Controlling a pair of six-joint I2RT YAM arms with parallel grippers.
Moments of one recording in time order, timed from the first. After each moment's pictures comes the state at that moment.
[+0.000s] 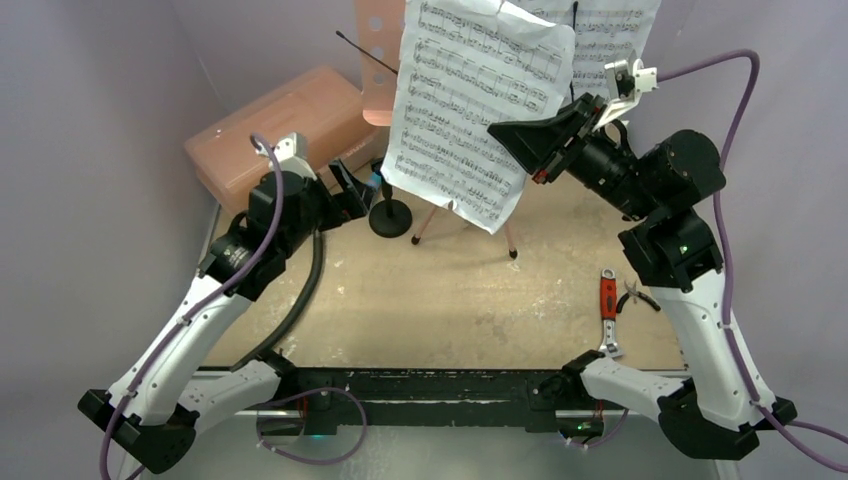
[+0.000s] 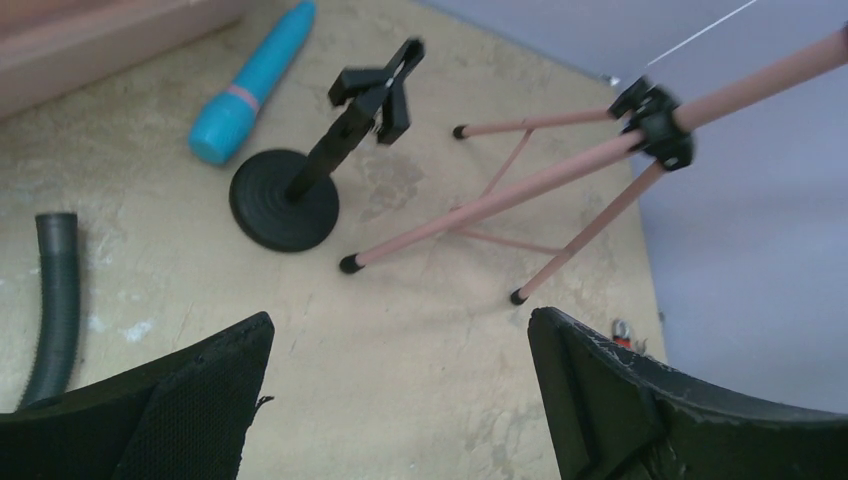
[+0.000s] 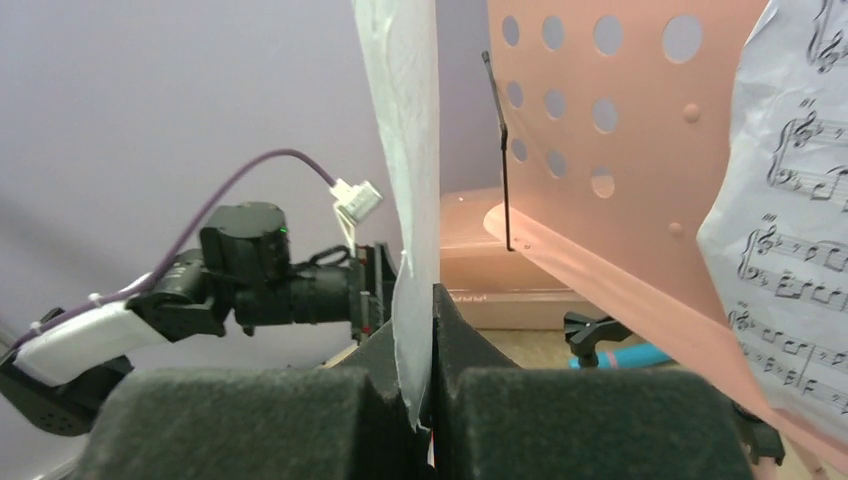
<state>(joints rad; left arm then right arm) -0.54 0.96 1.11 -0.55 -0.19 -0.69 0.50 1.06 1.60 -0.21 -0.46 0.45</state>
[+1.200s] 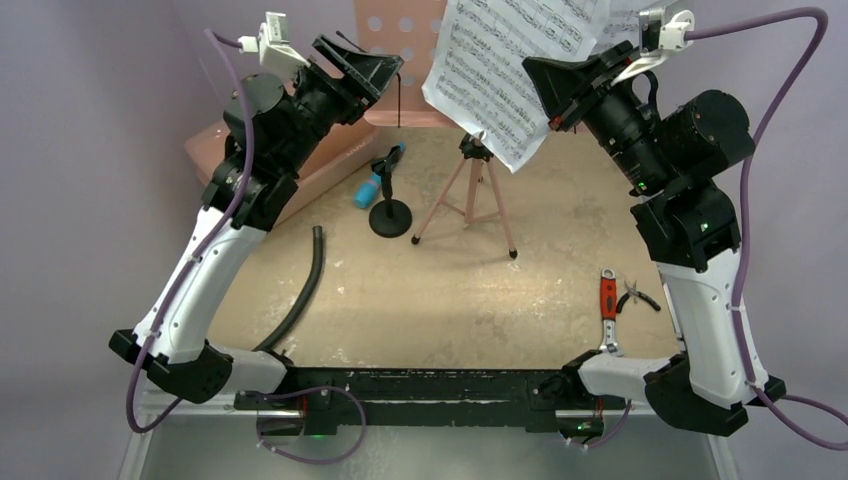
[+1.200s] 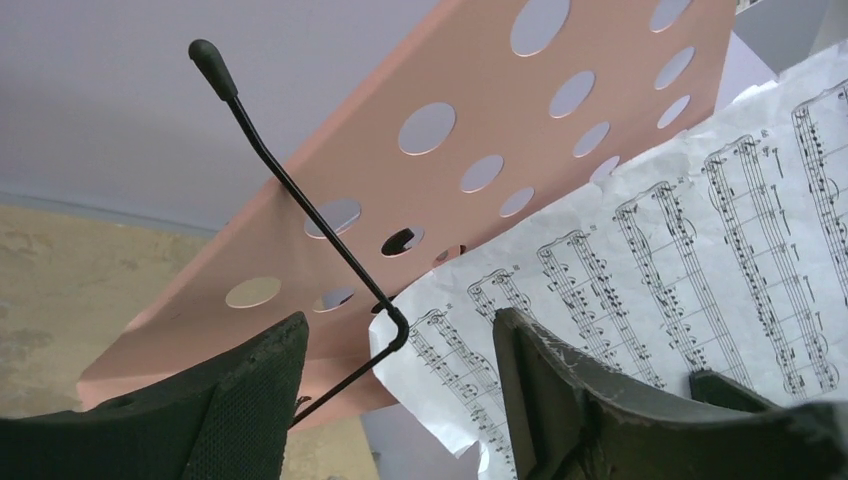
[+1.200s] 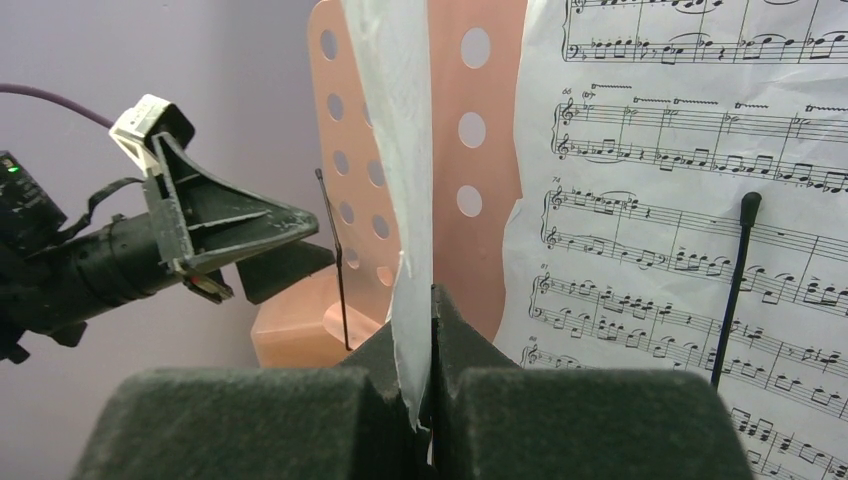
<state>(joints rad) -0.54 1.34 1.79 -0.30 -0.05 -0.91 0.50 1.22 1.94 -0.36 -0.15 0.18</state>
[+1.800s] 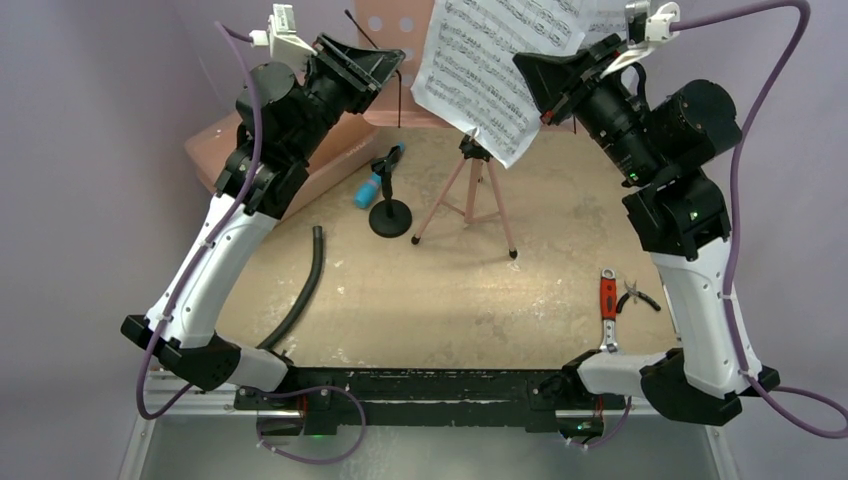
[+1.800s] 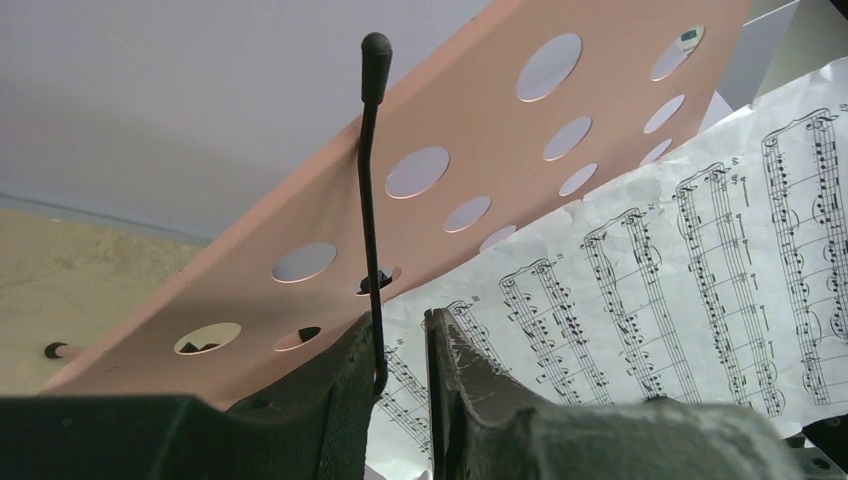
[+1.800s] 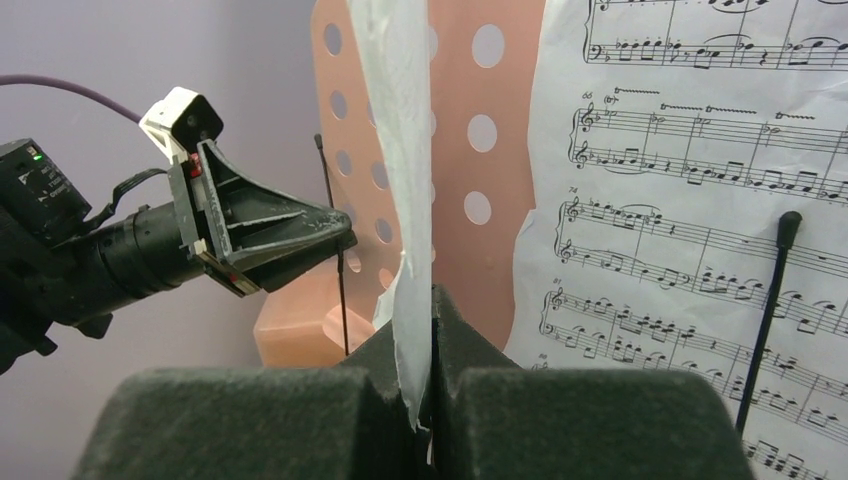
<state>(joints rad) -0.54 1.42 1.84 -0.24 -0.04 -1.02 0.50 1.26 1.96 -0.35 -0.17 0.18</state>
